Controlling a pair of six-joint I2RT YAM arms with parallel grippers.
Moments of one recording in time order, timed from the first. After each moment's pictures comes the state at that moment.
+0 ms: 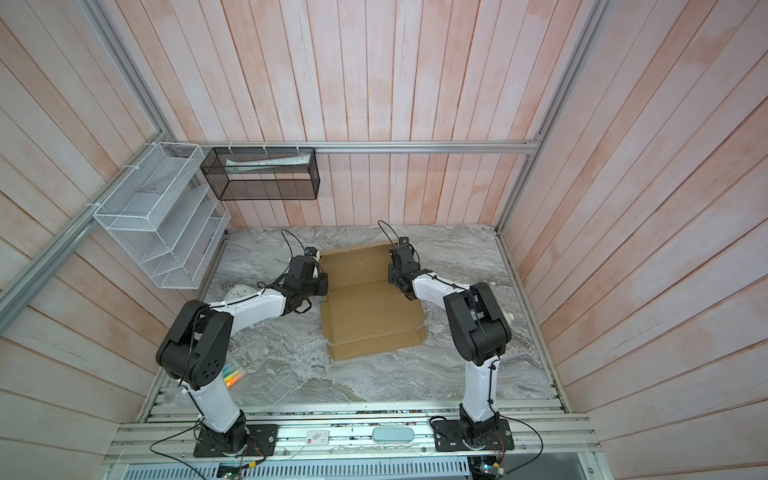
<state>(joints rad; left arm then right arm) -0.42 1.80 1.07 0.03 -0.11 -0.25 0.46 1.95 1.26 -0.04 0.28 0.28</state>
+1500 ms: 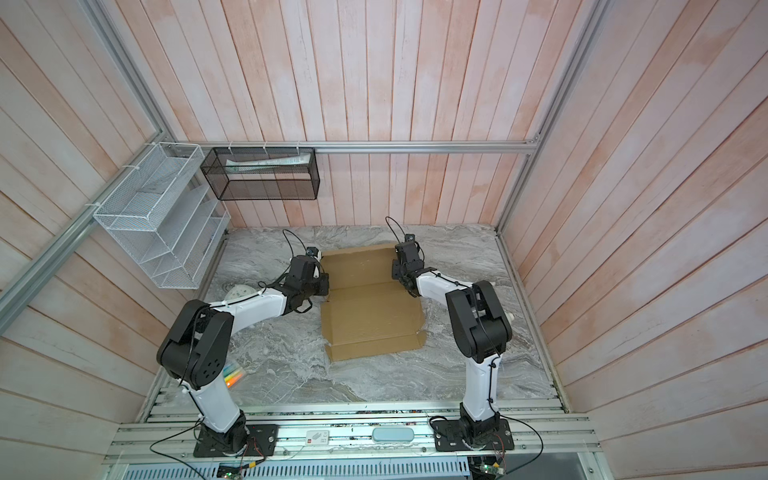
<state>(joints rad) -0.43 1.80 1.08 0.02 -0.10 -0.25 0.41 1.97 1.27 -0.01 0.24 0.31</state>
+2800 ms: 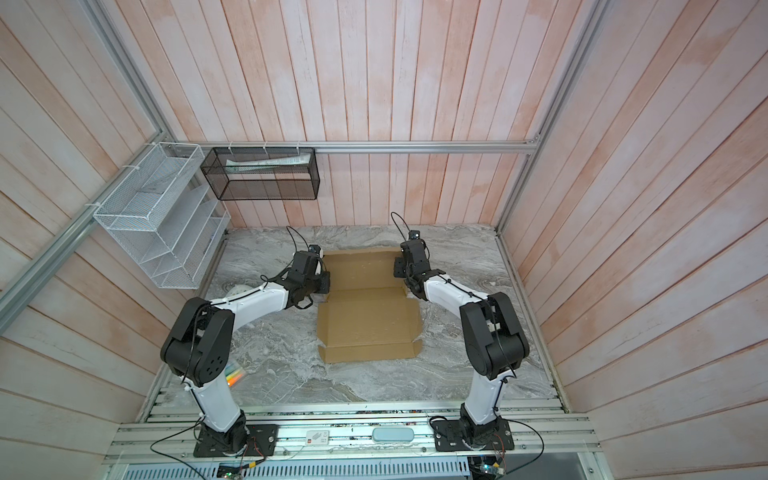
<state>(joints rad) -0.43 1.83 1.16 -0.11 -0.09 -0.25 0.41 1.81 1.19 0.01 0.21 0.33</state>
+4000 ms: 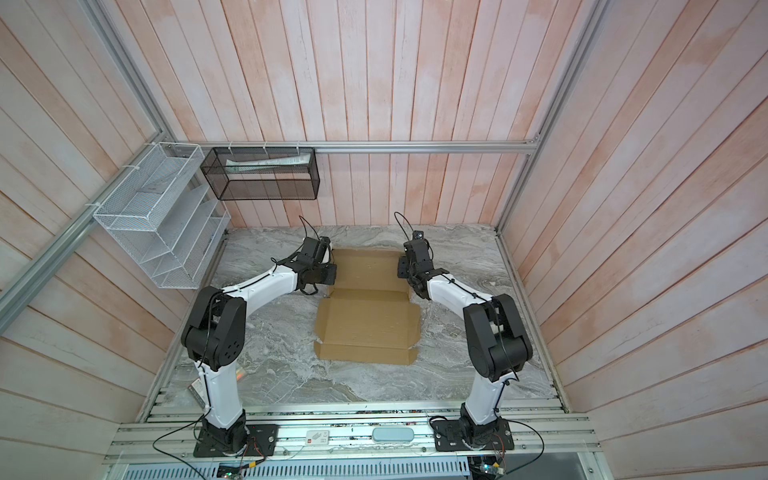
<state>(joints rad) -0.42 1.99 1.45 -0.36 -0.05 -0.19 0.39 1.76 1.16 -0.05 0.21 0.33</state>
